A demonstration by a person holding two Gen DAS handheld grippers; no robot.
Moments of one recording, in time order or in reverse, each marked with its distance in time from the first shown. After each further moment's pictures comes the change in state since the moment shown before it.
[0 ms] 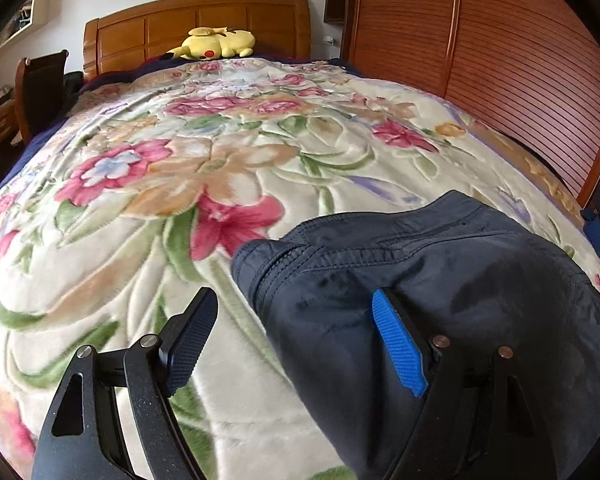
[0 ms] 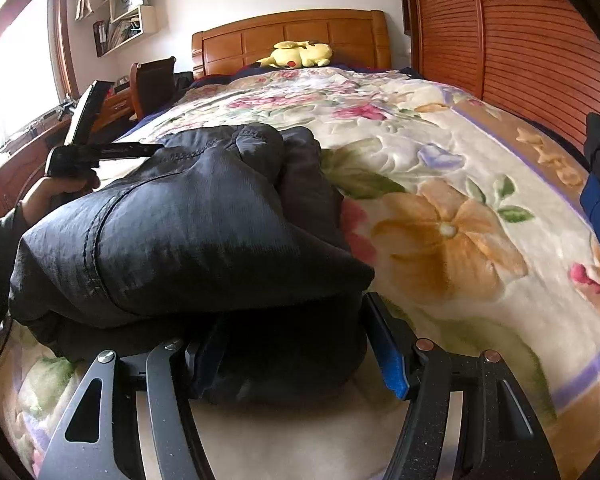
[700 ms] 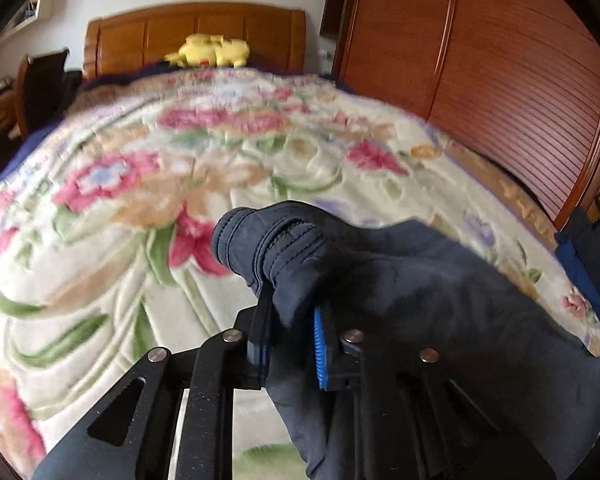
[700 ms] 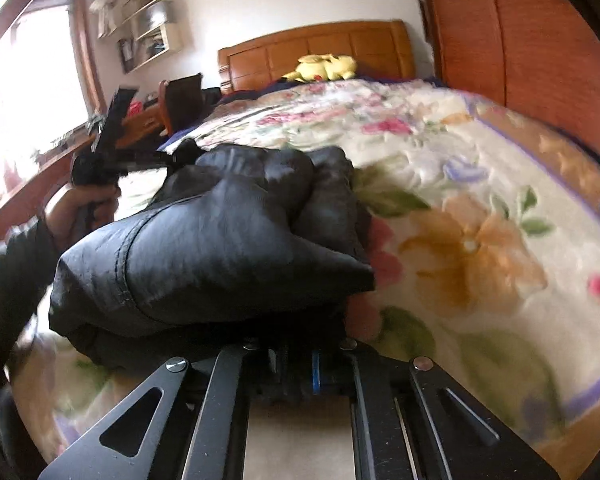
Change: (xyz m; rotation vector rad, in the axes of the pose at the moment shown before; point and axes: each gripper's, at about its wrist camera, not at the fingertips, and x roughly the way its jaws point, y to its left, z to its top) left arm -0.055 -0.038 0.016 -0.039 -0.055 -0.036; right arm -0.024 -0.001 0.009 -0.054 -0.083 0.098
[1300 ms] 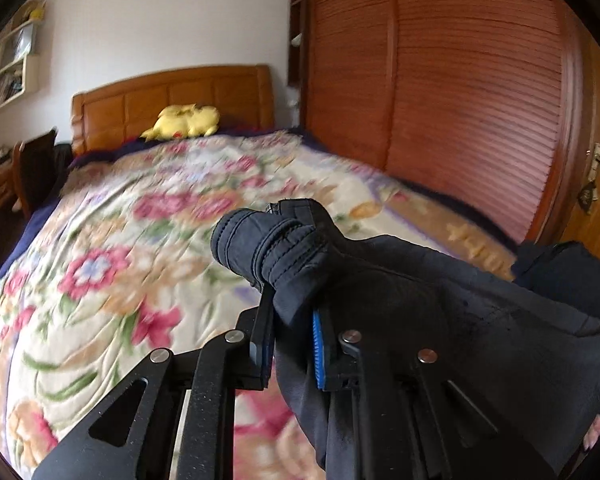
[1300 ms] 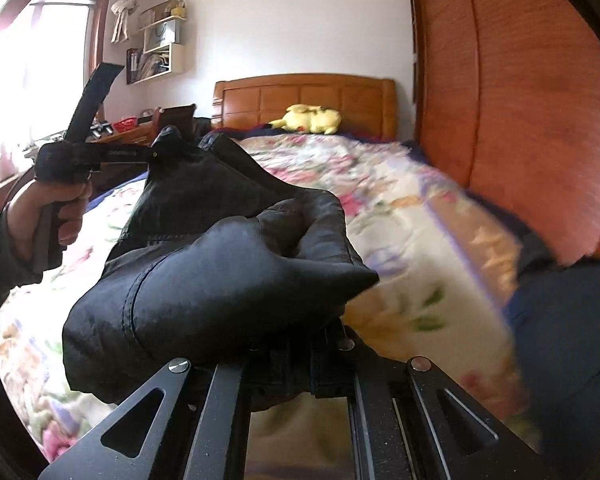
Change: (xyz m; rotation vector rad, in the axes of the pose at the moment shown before) left arm -0.075 -0.154 0.068 0.116 -0.158 0.001; right arm -0.113 -0.067 0.054 -0.115 -0.129 -0.137
